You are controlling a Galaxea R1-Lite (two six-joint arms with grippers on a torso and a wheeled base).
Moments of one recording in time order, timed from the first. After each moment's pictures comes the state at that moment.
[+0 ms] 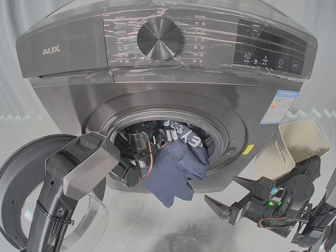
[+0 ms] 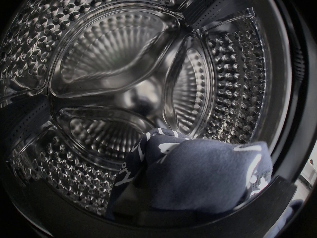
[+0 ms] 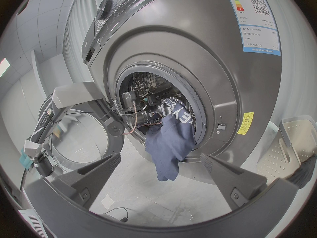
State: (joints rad) left arm -0.50 2.58 -1.48 -1.24 0.07 -0.13; right arm 0.83 1.83 -0.11 -1.54 -0.22 0.15
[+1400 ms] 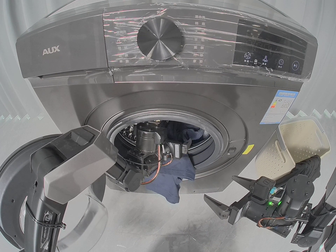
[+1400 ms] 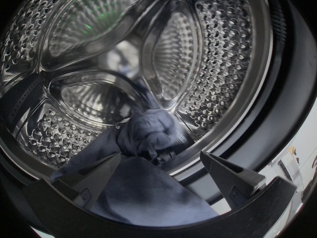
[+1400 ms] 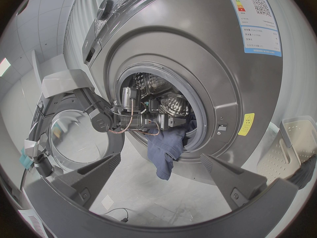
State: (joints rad) left arm -0.57 2.43 -1.32 -0.90 0.06 -0.16; right arm 0.83 1.83 -0.12 -1.54 -0.22 0.14
